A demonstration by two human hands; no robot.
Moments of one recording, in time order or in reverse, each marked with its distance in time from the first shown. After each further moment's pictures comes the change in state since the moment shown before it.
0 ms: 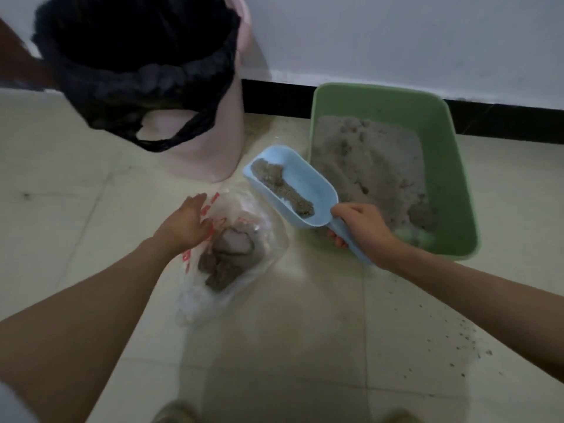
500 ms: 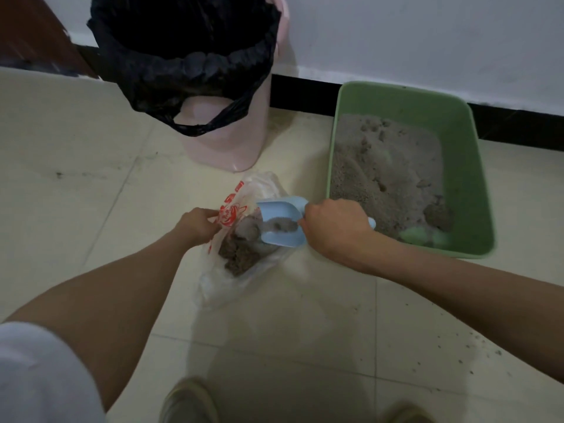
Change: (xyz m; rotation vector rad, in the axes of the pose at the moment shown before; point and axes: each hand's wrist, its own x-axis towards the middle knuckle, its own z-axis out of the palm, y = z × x) left_hand -0.023 -0.021 0.006 -0.250 -0.059 -0.272; right_hand -0.028 -0.034 0.066 -1.410 -0.087 -0.482
